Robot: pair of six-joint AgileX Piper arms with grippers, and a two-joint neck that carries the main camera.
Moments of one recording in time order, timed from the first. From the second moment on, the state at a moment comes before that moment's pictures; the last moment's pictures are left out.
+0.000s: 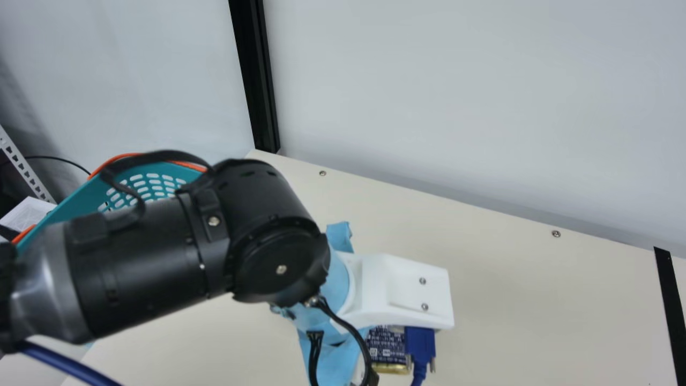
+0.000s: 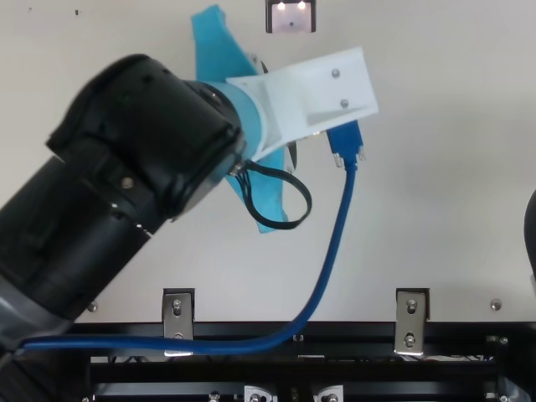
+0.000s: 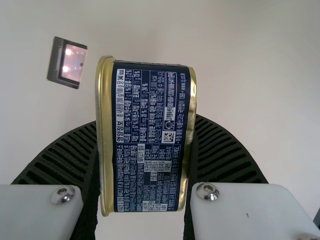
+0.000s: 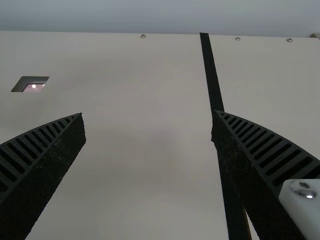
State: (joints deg) left arm -38.2 94.2 -77.9 -4.0 62.5 33.0; right arm -4.0 13.5 -20.2 4.8 38.2 -6.4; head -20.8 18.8
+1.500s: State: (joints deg) left arm -41.4 99.9 -71.6 -5.7 53.2 29.4; right arm -4.0 13.5 -20.2 4.8 38.2 -6.4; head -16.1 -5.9
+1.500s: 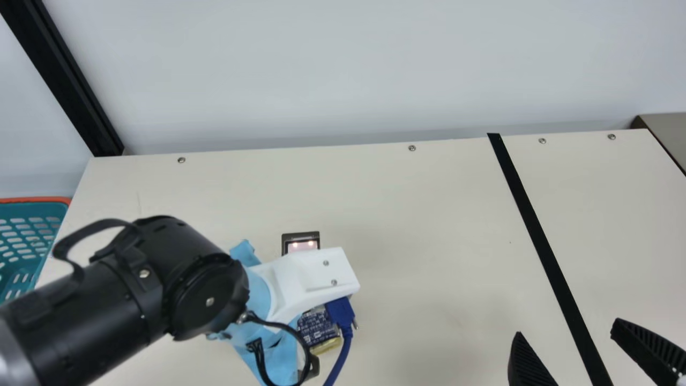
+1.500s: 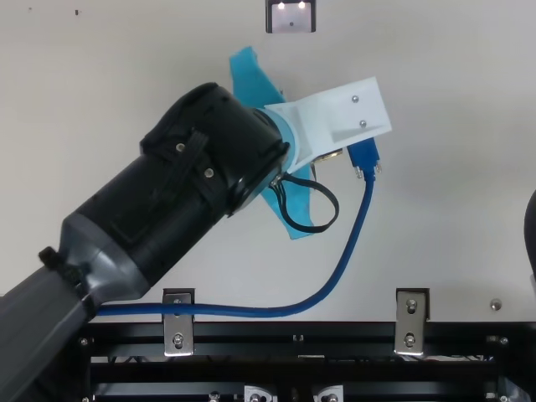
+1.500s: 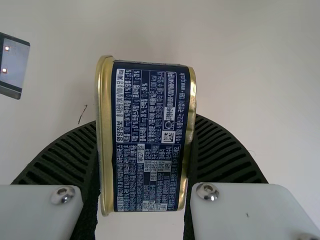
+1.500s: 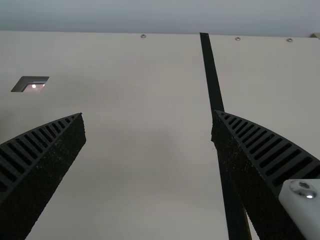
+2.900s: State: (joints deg) left arm -17.3 70.7 -53.7 -21.2 35.6 18.8; right arm 2.8 24.6 -25.9 3.1 31.6 -7.8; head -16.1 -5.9
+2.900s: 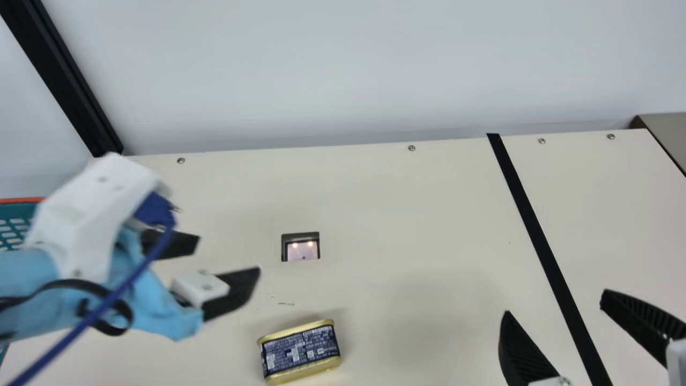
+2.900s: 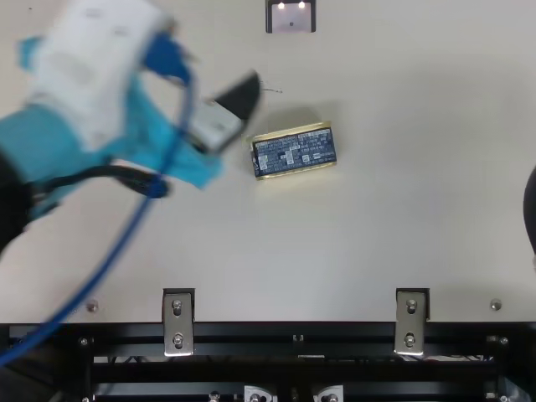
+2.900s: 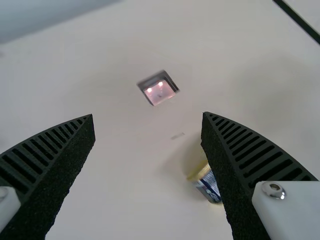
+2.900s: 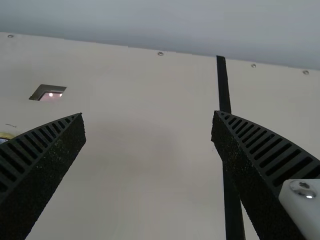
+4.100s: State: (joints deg) left arm 6.5 35.4 -27.4 -13.5 21.2 14.8; right arm 13.3 78.0 -64.9 25.2 42.4 -50.5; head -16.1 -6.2
